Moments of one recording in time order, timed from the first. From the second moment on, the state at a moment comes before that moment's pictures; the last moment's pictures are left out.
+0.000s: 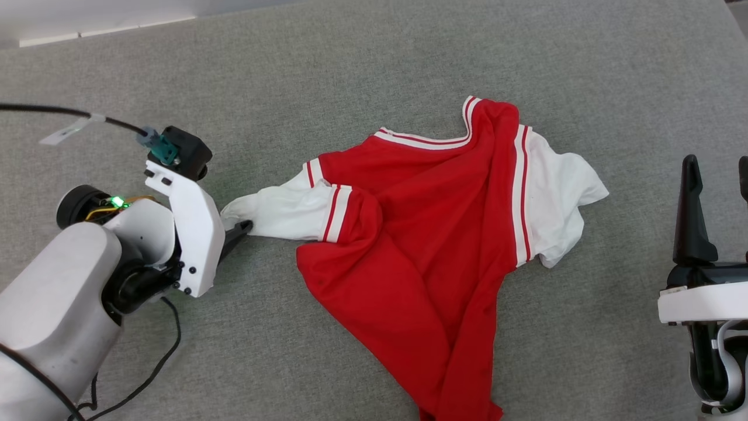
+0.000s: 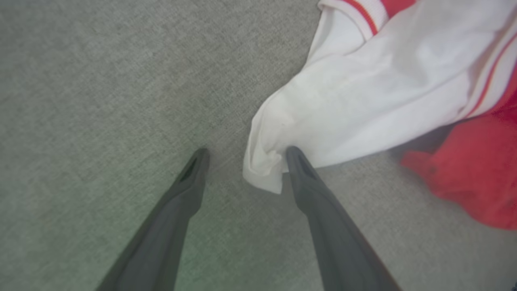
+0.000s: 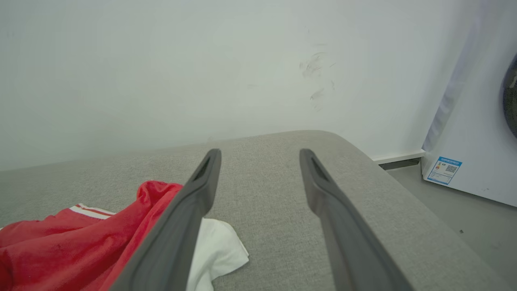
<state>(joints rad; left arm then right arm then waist) -0.71 0.67 -0.66 0.23 -0.82 -0.13 0.68 -0.18 -0.09 -0.16 -0.08 0.20 0.13 -0.13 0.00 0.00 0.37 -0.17</state>
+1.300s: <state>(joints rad) -0.52 0.81 -0.62 -0.01 -0.59 -0.04 -0.24 -0.21 -0.35 -0.01 0.02 0.24 0.13 0.51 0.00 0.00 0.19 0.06</state>
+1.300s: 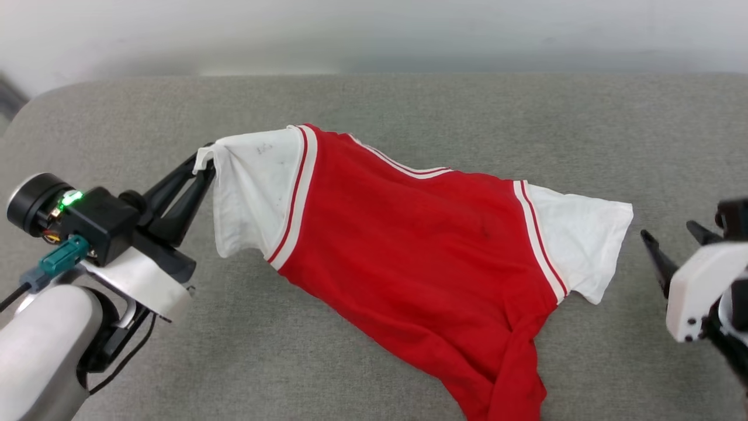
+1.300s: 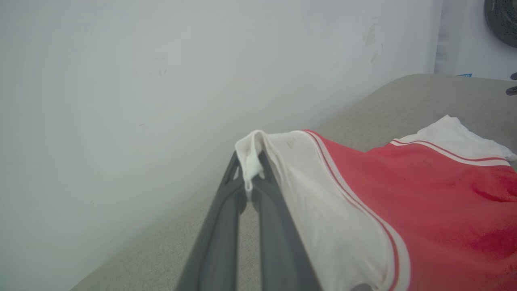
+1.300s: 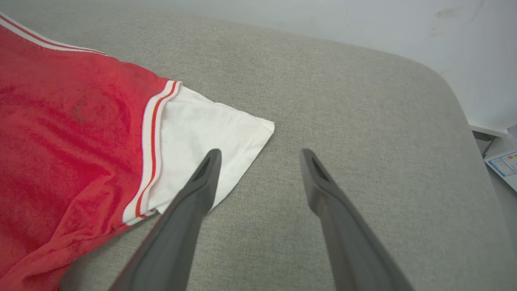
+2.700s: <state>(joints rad) -0.43 0.84 -0.63 -0.18 -0.60 0.03 -0.24 -0.65 -0.62 0.32 0.43 0.33 0.13 0.49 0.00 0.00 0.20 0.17</state>
